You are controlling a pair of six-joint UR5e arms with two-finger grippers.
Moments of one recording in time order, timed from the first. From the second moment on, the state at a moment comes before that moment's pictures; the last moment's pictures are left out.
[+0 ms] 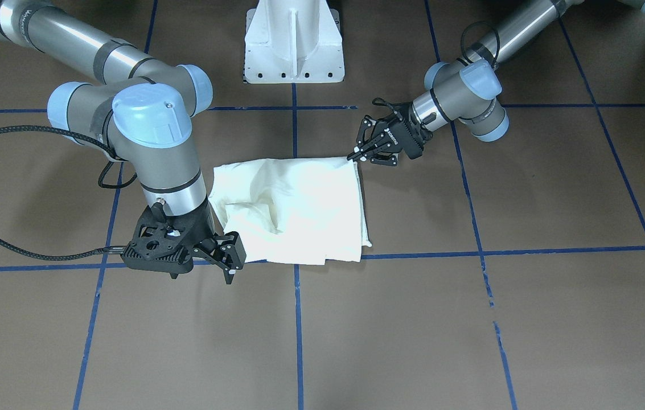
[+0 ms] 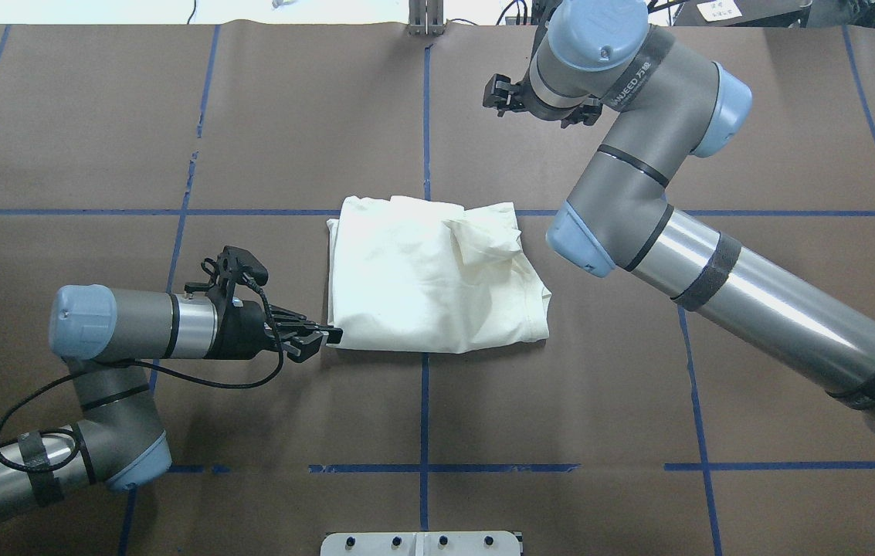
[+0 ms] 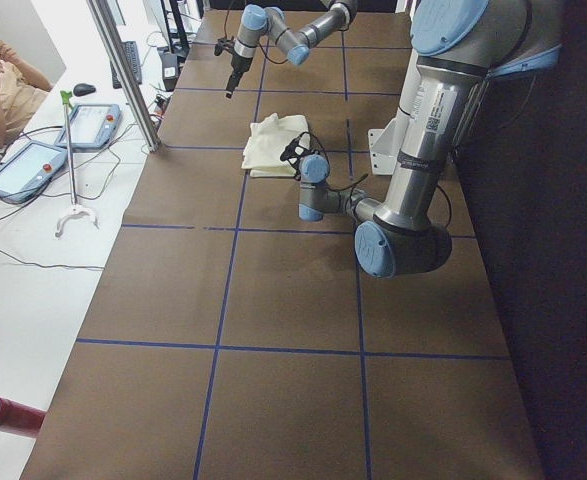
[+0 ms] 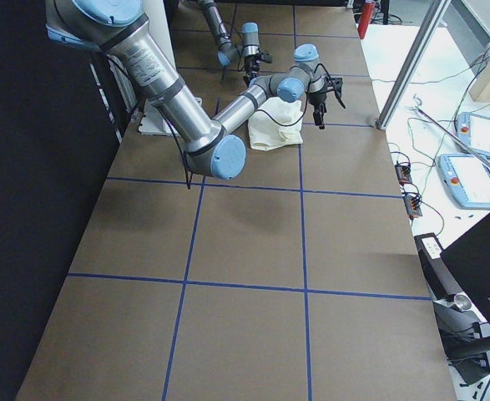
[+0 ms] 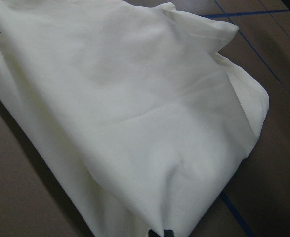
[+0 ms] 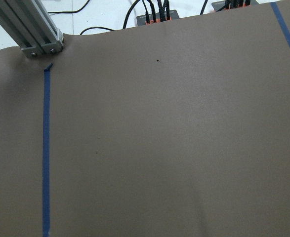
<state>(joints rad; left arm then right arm) -0.48 -1.92 -1.41 -3.08 -1.91 -0.95 0.79 -0.80 1.44 -1.37 1.75 1.21</state>
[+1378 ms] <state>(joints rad) -0.54 -1.92 -1.60 -2.78 -2.08 -1.03 0.79 -0.80 1.44 -1.37 1.75 1.21</state>
